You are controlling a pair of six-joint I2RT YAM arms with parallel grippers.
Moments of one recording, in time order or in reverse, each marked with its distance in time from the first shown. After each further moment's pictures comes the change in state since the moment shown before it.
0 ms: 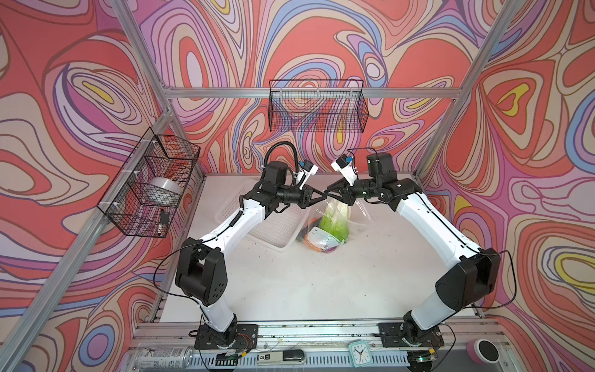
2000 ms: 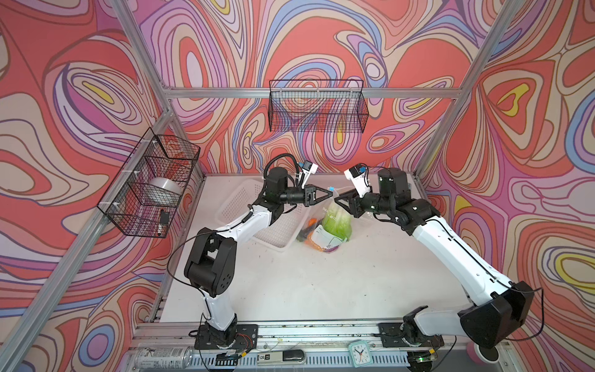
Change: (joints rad) left arm 0.000 0.082 -0.097 0.487 0.124 -0.342; right arm 0.046 -0.269 -0.223 0.056 0.264 0.175
